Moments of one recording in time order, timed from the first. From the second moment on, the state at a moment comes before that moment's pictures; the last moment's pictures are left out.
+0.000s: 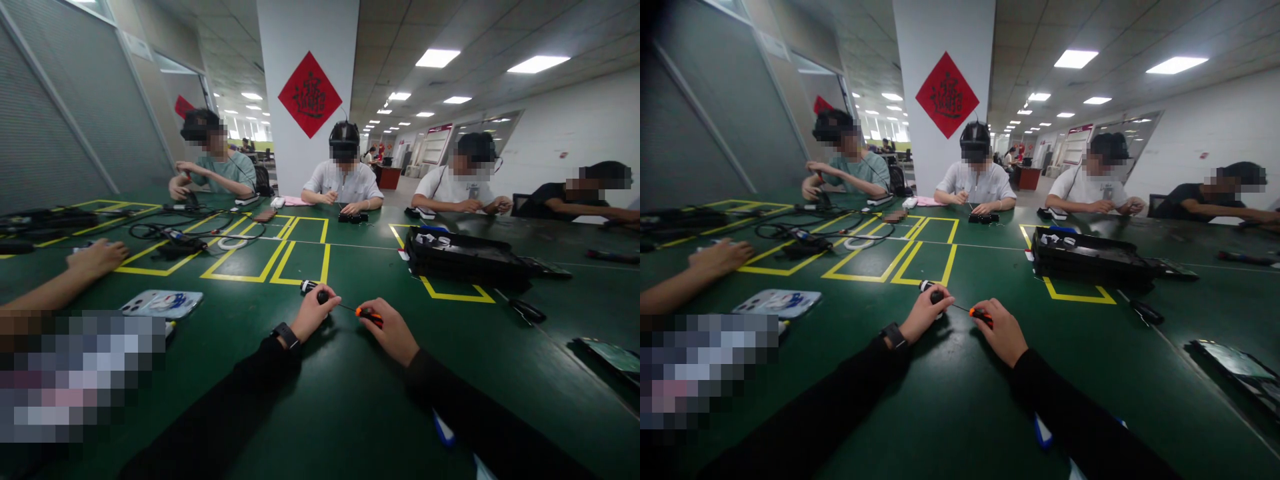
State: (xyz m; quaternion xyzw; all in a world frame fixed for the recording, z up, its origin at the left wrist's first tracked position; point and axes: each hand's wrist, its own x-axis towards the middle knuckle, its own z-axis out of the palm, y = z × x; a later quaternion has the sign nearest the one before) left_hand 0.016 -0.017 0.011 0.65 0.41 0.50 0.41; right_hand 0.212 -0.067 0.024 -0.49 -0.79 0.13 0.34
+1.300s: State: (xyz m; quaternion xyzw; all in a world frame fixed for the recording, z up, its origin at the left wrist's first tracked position) left_hand 0.019 -0.023 0.018 0.59 0.36 0.51 0.52; right_hand 0.214 -0.062 0.022 -0.47 -0.78 0.21 0.36
